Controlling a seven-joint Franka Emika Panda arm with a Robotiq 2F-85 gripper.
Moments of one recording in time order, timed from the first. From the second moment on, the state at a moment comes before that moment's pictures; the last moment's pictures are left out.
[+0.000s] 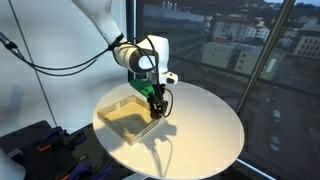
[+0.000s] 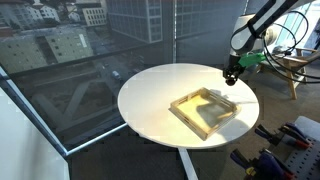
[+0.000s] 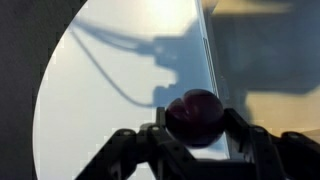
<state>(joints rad) -0.13 0.32 -0.19 -2.22 -0.03 2.54 0.03</state>
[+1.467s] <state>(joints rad) -0.13 0.33 -0.19 -2.22 -0.03 2.54 0.03</state>
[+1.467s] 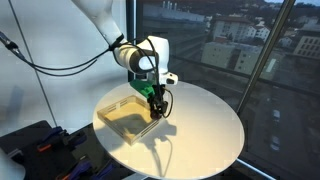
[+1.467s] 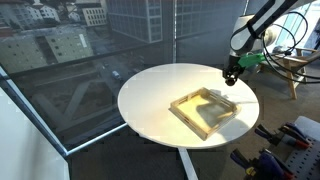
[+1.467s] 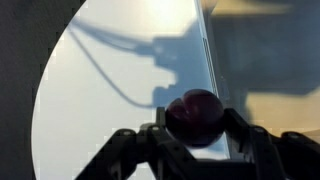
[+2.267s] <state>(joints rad) -0.19 0.40 -0.19 -2.11 0.02 2.54 0.03</state>
